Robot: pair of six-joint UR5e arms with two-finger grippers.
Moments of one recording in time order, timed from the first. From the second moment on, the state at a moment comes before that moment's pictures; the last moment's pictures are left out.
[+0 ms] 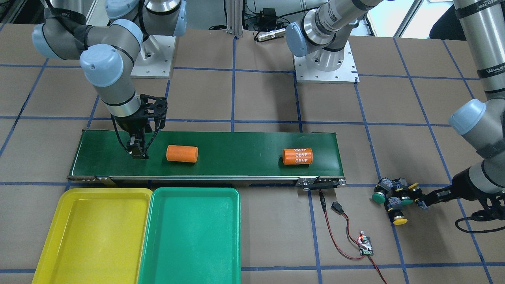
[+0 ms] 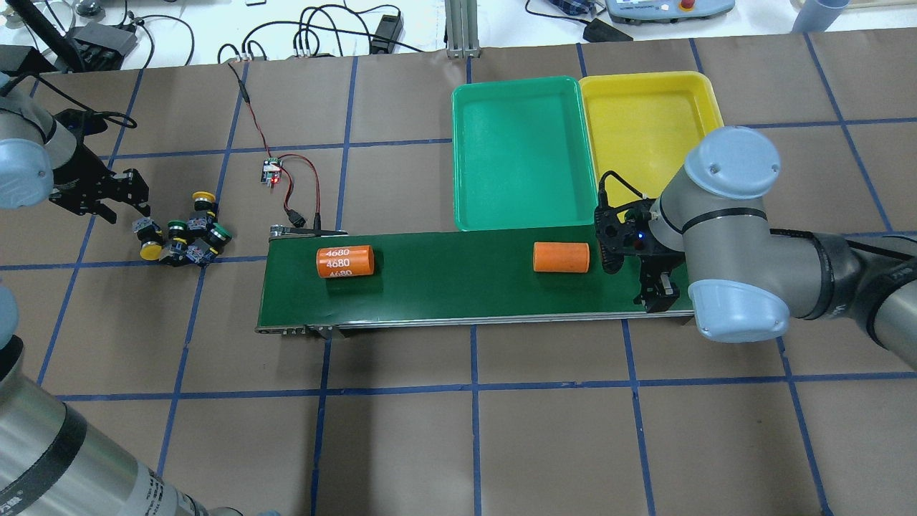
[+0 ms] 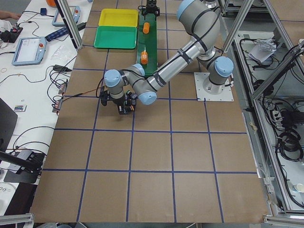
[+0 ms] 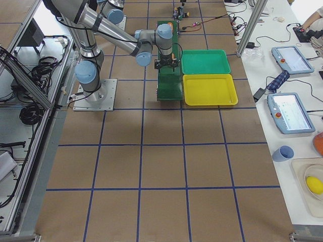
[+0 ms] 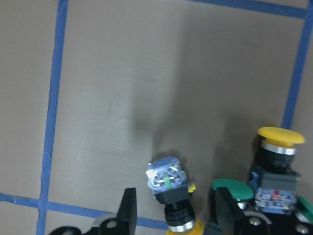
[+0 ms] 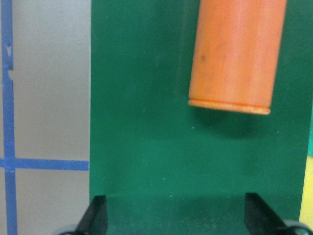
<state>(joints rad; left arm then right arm) -1.02 -2.13 -1.57 -1.04 1.58 0.35 1.55 -1.48 2.16 -2.32 -1.53 -1.65</state>
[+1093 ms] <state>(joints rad) -1.03 -2.17 -1.57 -1.04 1.57 0.36 1.59 -1.44 2.11 -2.33 -1.54 -1.61</state>
